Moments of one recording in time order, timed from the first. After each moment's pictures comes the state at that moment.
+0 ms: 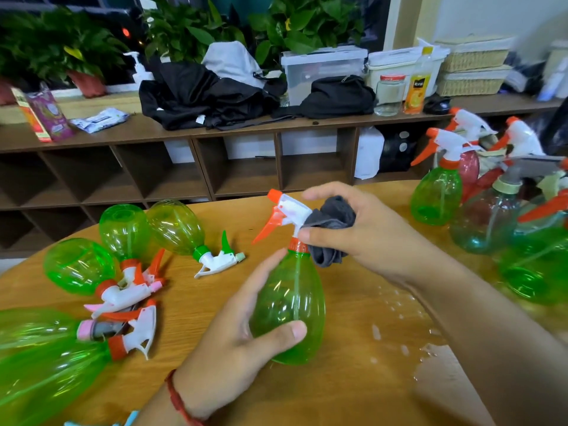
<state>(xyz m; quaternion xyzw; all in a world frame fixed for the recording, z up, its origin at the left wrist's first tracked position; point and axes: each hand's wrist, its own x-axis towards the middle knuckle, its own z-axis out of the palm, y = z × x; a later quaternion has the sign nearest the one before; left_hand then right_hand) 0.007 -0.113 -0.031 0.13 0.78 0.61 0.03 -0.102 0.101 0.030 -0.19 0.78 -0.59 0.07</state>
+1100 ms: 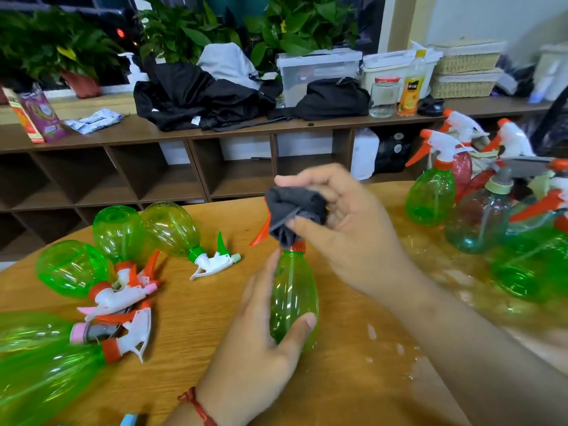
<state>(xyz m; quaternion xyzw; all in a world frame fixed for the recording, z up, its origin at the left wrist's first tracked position) 0.003 -0.089 -0.053 0.08 0.88 0.45 -0.09 -0.095 0.075 0.018 -0.32 0.68 -0.65 -0.10</state>
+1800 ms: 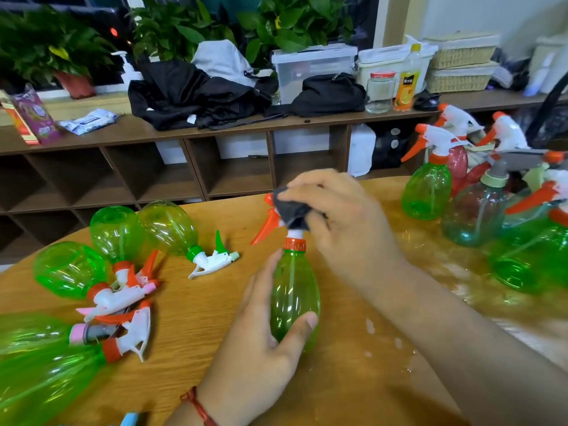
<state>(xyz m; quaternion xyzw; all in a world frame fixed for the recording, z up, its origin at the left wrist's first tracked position) 0.007 -0.086 -0.053 0.08 0.87 0.47 -0.09 -0.105 0.082 0.011 -0.33 0.82 -0.34 -0.33</state>
